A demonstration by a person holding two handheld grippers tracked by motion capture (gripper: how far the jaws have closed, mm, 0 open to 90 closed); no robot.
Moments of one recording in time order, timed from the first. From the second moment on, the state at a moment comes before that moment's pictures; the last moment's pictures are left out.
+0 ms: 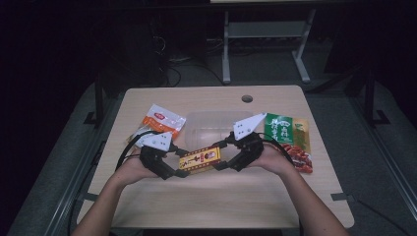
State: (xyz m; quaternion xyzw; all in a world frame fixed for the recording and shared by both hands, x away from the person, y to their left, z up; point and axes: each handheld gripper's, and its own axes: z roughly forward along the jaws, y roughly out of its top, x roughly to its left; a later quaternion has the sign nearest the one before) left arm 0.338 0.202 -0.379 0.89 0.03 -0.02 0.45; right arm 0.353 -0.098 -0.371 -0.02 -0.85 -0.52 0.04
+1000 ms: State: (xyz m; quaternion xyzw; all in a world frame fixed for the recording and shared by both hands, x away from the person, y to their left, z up) left arm 0.333 0.181 -0.397 0.91 0.05 -0.04 0.41; right arm 0.341 -0.095 -0.361 -0.02 -0.86 -0.51 0.03
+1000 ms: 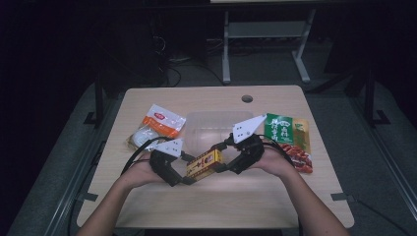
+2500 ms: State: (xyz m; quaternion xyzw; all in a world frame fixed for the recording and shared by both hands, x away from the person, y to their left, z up) left arm 0.284 0.238 -0.437 0.90 0.16 0.00 0.40; right arm 0.410 -0.084 -0.308 -0.05 -0.89 -0.44 -0.08
